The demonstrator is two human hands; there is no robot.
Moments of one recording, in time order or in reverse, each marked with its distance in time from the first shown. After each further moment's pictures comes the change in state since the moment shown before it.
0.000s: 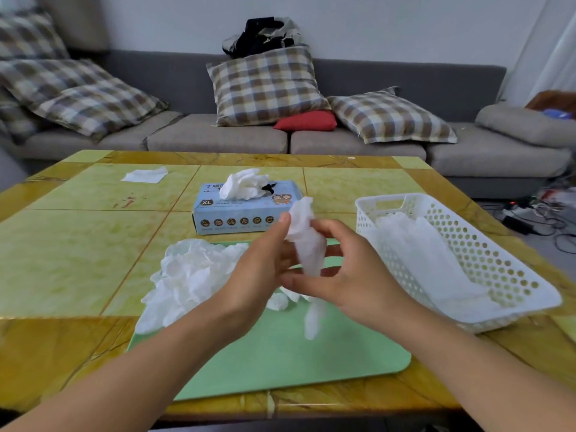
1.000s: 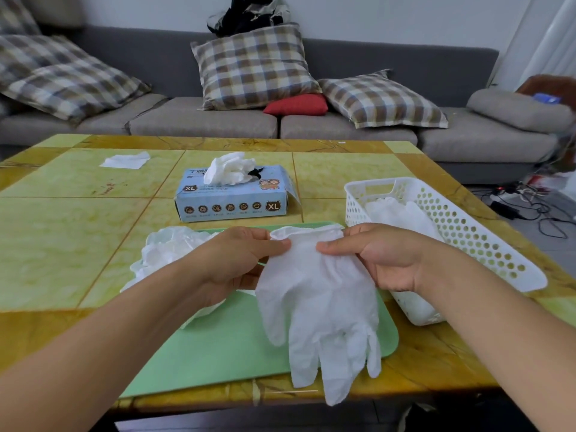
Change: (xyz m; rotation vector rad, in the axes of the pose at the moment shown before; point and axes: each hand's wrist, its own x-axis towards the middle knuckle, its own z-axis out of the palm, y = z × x) left_hand 0.019 0.004 -0.023 0.177 -0.003 -0.420; right_hand 0.025 0.015 -0.055 0.493 -0.377 0.662
